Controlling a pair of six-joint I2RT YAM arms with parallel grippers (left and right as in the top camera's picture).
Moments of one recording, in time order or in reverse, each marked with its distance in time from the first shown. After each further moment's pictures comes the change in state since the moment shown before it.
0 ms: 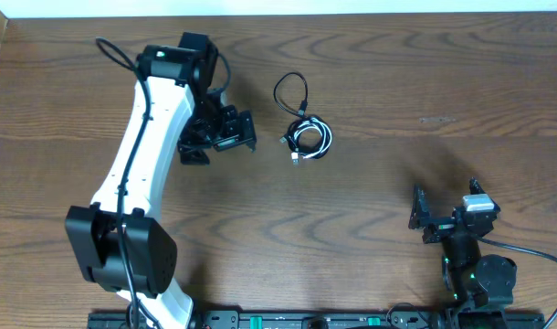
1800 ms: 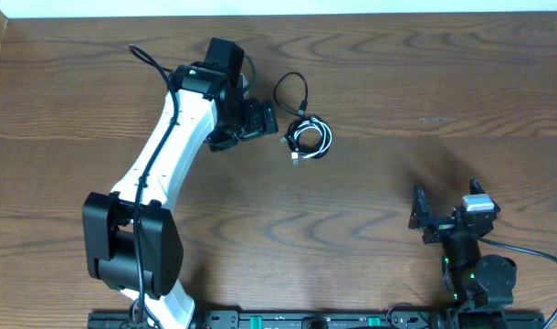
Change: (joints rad) left arm -0.074 0.006 -0.174 0.441 0.000 -0.108; right arm 0.000 0.000 0.000 0.000 0.000 0.000
